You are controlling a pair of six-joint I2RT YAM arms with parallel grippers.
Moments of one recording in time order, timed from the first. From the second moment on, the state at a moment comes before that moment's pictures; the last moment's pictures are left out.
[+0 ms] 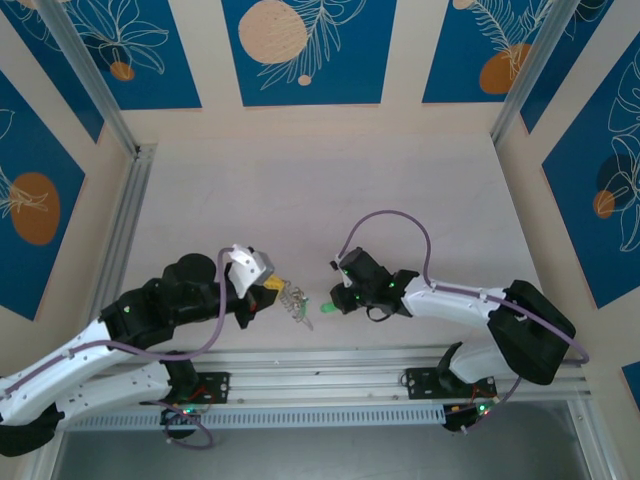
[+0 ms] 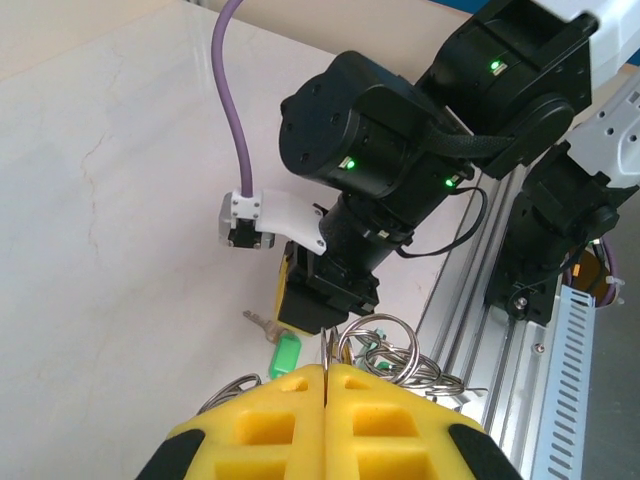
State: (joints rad) left arm -1.01 0.70 0.90 -0.62 0.09 -0.07; right arm 0.87 1.35 0.63 -0.25 -0.04 0.42
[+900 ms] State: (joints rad) left arm -0.99 0.69 0.85 -0.62 0.09 -0.09; right arm 0.83 1.44 0.62 -0.30 -0.13 0.48
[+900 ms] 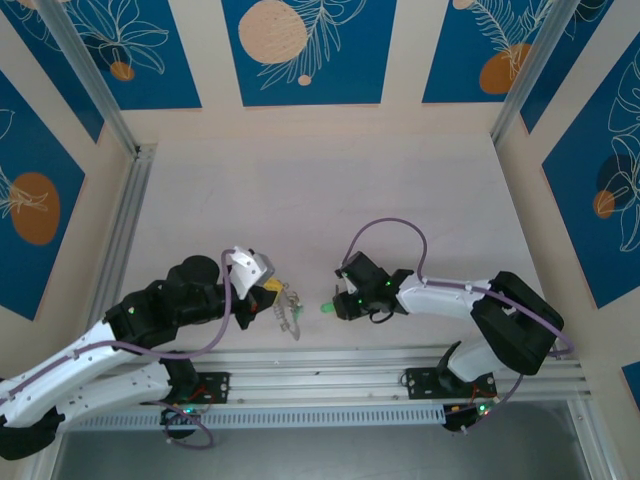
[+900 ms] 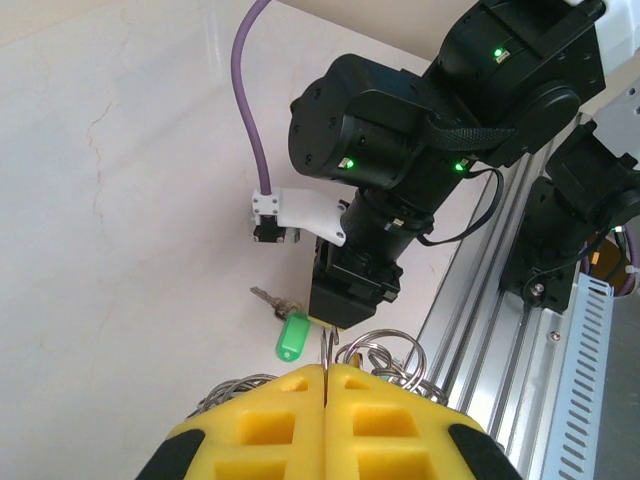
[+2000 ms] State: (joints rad) left arm -0.98 0.69 0.85 -0.62 0.11 -0.09; right arm 0.77 1.44 0.62 -0.23 -0.22 0.50
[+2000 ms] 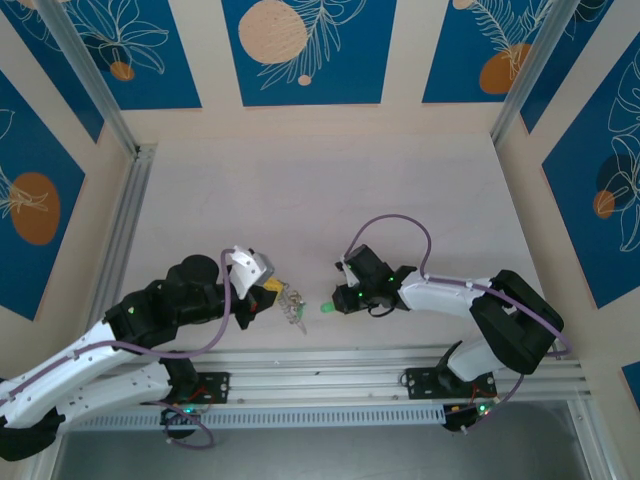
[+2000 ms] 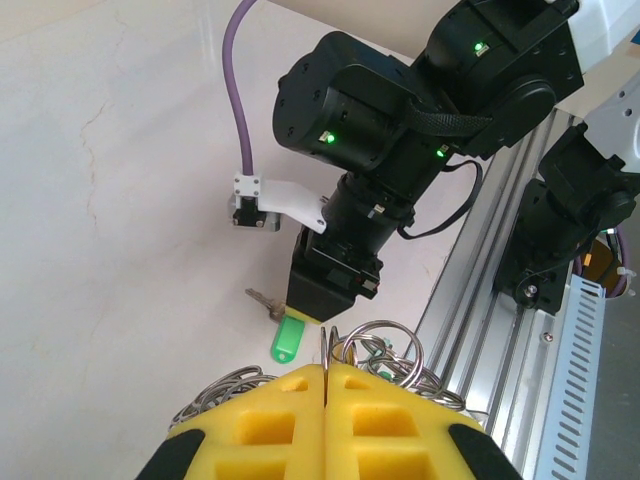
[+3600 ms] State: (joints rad) left arm -0.97 0.80 0.95 -0.67 0.05 0.06; right arm 1.04 0.75 0.80 -0.54 -0.35 0.38
